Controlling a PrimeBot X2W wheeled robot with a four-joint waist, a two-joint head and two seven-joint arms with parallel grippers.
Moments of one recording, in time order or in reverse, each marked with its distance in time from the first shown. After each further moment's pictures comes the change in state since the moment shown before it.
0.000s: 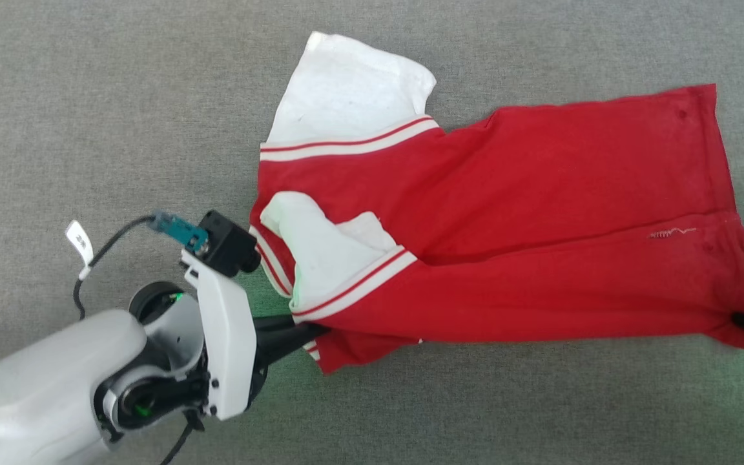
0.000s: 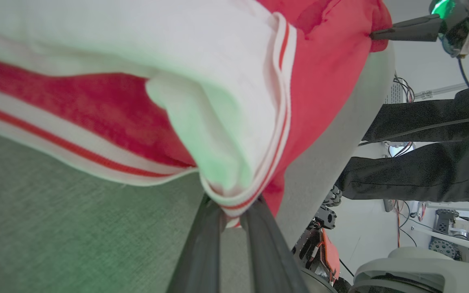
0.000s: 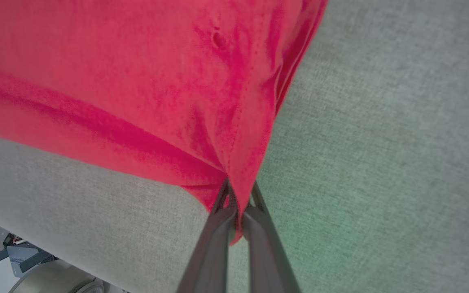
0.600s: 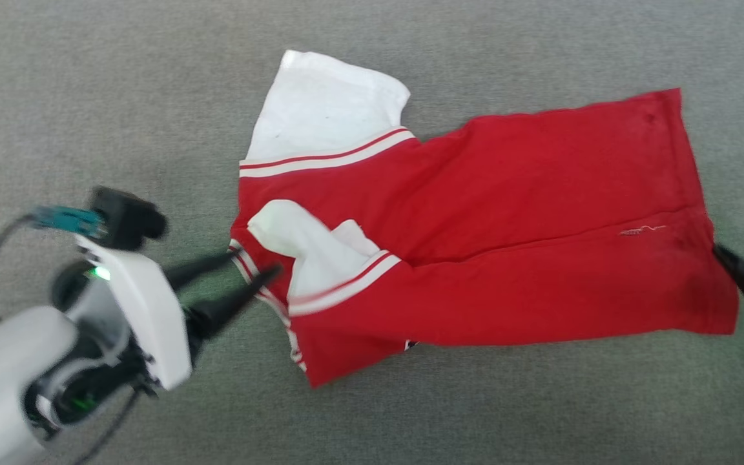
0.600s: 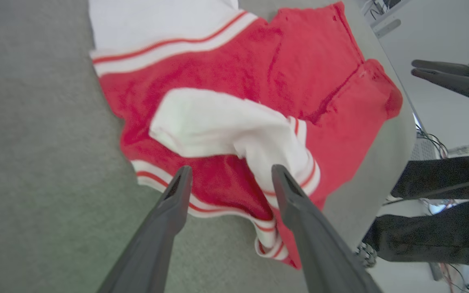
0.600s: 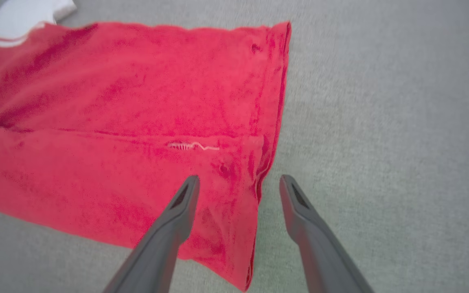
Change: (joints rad) left arm 0.061 0.121 0.095 -0.057 0.023 0.064 -0.207; right arm 0.073 0.181 -0.194 -0.134 -0.179 0.000 -0.233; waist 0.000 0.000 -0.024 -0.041
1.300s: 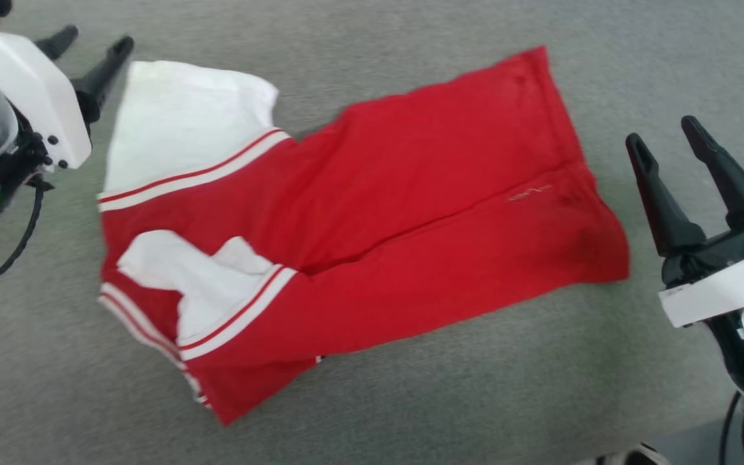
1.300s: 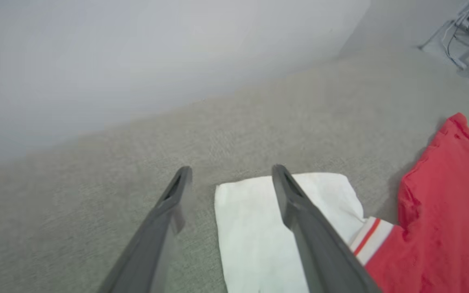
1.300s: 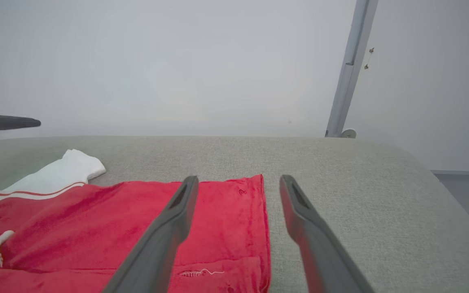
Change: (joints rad) left arm -0.382 -0.132 0.093 0.567 0.198 0.016 0.021; right arm -0.203 0.295 0.154 0.069 -0.207 0.000 -0.561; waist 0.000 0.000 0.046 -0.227
